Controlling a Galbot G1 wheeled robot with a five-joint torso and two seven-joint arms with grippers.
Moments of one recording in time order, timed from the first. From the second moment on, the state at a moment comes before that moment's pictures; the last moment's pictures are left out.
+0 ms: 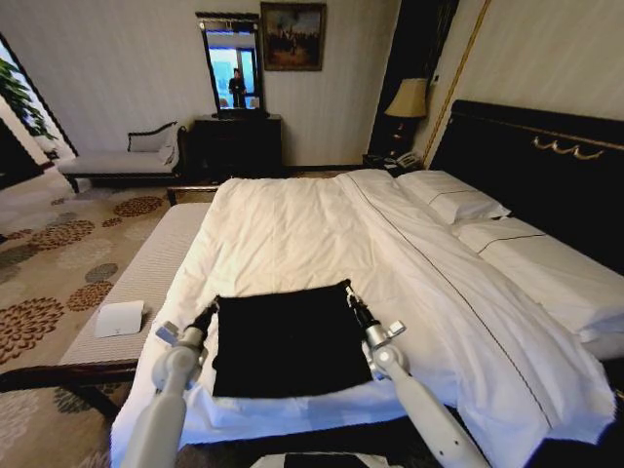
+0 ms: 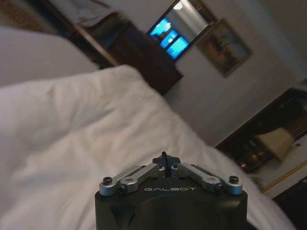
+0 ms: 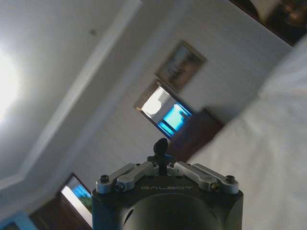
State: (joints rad) left arm 1.25 -1.30 -0.70 -1.92 -1.12 0.33 -0.17; right arm -1.07 1.12 0.23 1.61 1.29 0.24 -0.30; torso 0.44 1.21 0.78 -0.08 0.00
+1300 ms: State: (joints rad) left arm 1.65 -1.31 -0.86 -2.51 -1.29 0.40 -0.36; right arm -1.52 1.11 0.43 2.35 0.98 0.18 0.34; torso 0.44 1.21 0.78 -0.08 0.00
